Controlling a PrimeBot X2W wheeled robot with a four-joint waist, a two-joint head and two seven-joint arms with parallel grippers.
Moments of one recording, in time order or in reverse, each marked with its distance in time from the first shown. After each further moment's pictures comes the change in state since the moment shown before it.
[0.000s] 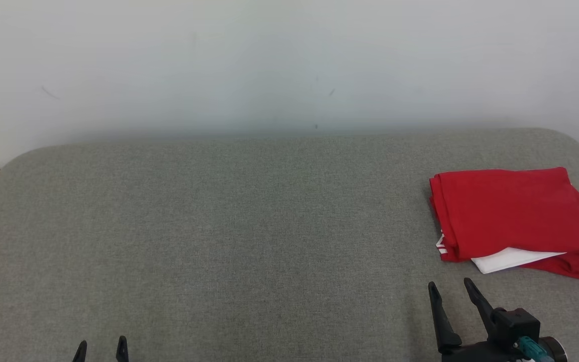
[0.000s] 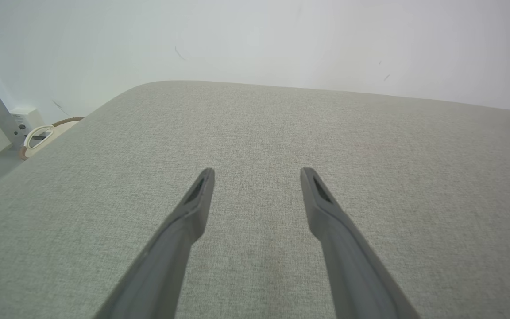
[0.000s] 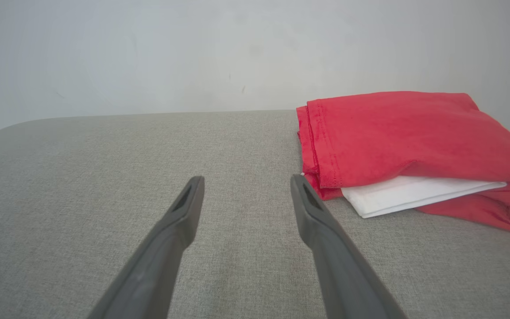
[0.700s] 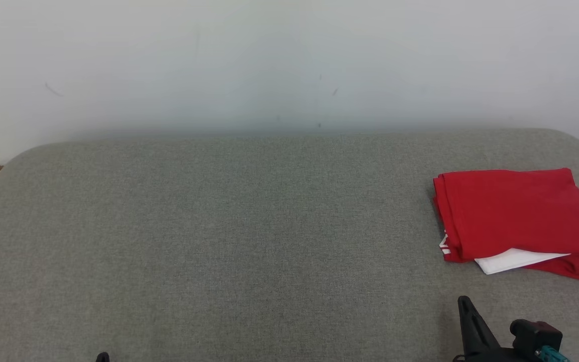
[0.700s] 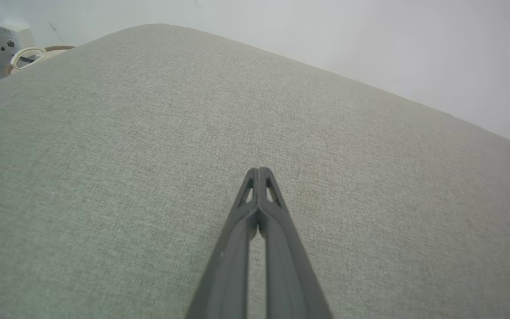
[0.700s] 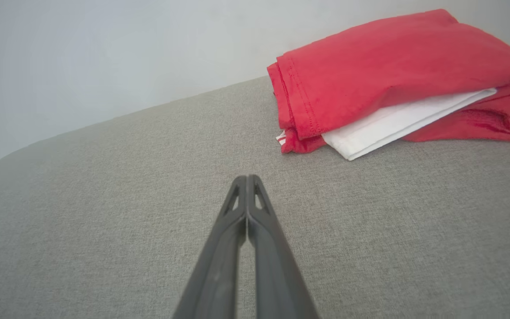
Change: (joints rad) left arm -0.004 -0.010 0.005 0.060 -0.186 -0.021 0.062; right arm 0.030 0.015 -0.042 0.026 0.175 0.000 0.047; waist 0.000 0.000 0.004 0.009
